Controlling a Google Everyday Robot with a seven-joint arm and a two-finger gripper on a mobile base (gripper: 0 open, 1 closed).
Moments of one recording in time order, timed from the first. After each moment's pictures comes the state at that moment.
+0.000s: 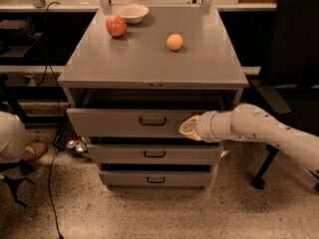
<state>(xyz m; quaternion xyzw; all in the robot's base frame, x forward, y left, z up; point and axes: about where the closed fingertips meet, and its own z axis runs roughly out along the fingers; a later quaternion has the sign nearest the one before) 0.622 -0.102 0.643 -0.54 0.72 0.10 0.42</state>
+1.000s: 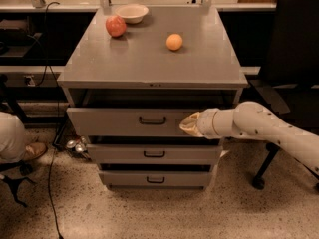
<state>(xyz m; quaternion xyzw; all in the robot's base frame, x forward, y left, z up) 0.635 -0.105 0.648 -0.54 0.71 0.10 0.43</state>
